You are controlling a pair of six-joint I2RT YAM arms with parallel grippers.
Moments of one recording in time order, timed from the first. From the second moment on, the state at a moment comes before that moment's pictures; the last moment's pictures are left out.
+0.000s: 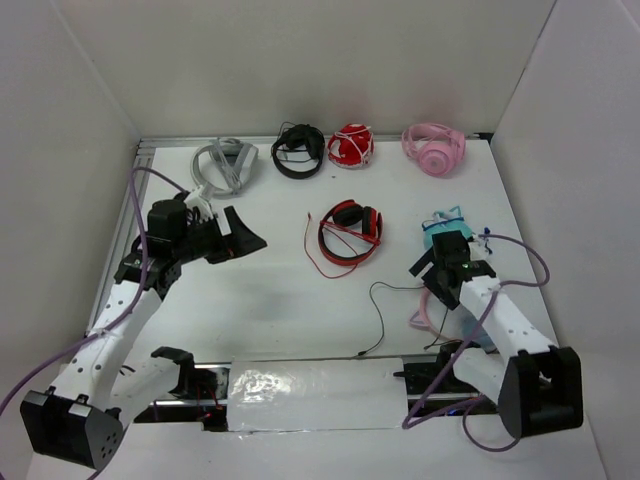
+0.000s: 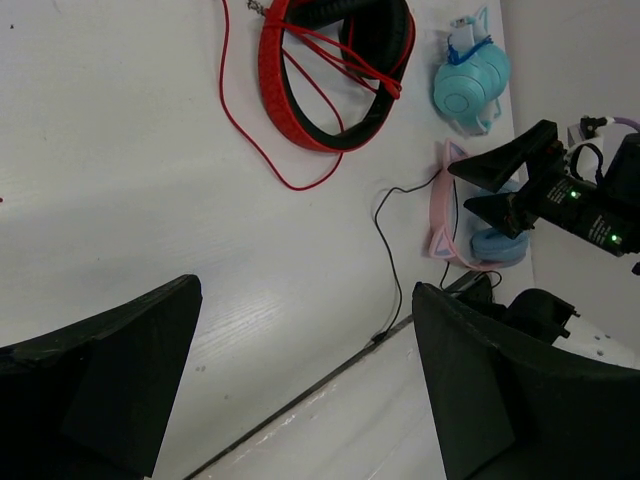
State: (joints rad) left arm -0.19 0.93 0.85 -0.47 0.49 -0.58; right arm 0.12 0.99 0.56 -0.63 0.24 0.90
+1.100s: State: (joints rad) left arm -0.80 1.36 1.12 -0.44 0.41 -0.53; right arm 0.60 1.16 0.98 -0.71 0.41 1.12
